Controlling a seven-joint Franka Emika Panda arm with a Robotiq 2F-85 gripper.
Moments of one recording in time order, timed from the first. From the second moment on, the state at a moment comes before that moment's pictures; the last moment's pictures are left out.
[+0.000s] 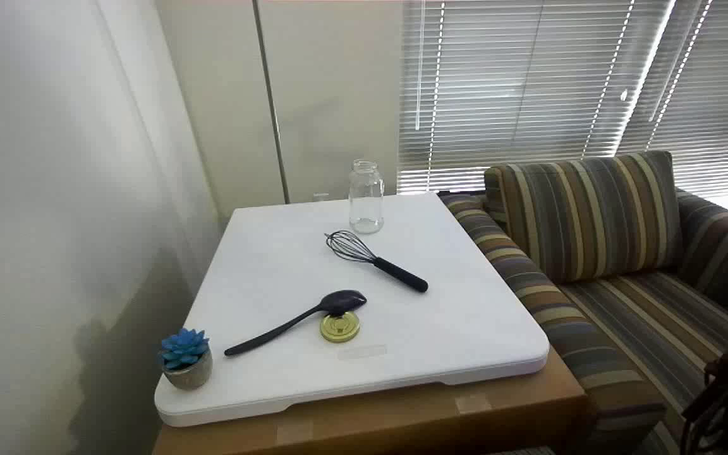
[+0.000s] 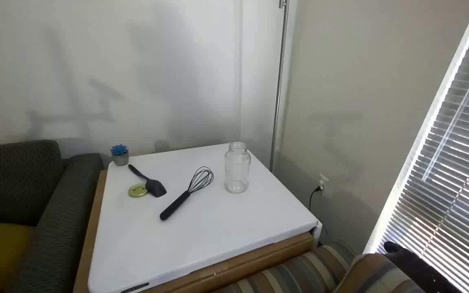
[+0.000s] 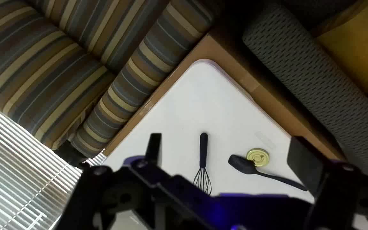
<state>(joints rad) 0.13 -0.89 0.35 -2.59 -0.02 1.86 0.24</state>
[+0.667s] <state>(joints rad) 0.13 -0.84 0.35 -2.68 0.03 1.99 0.31</state>
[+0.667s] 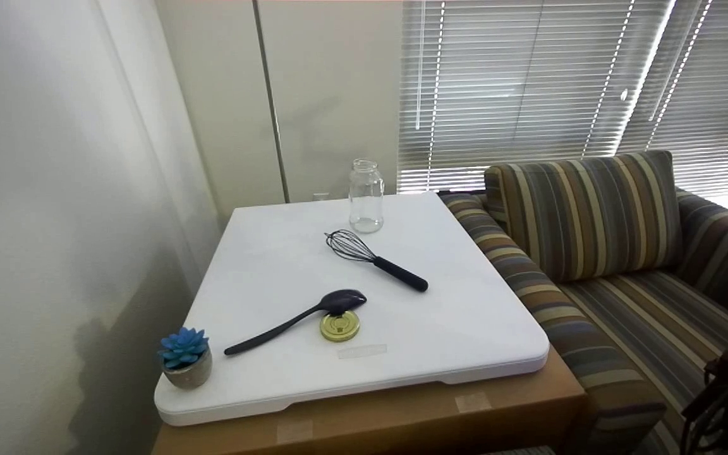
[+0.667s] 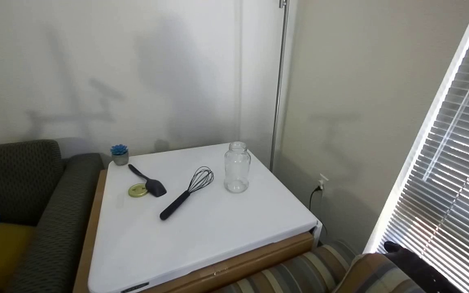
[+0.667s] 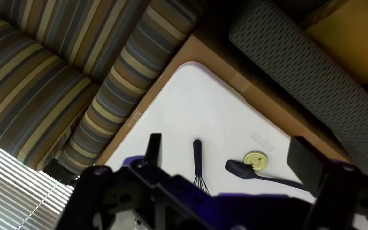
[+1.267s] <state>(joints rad) 0.14 -0.58 0.34 -2.79 0.15 2.32 0.41</state>
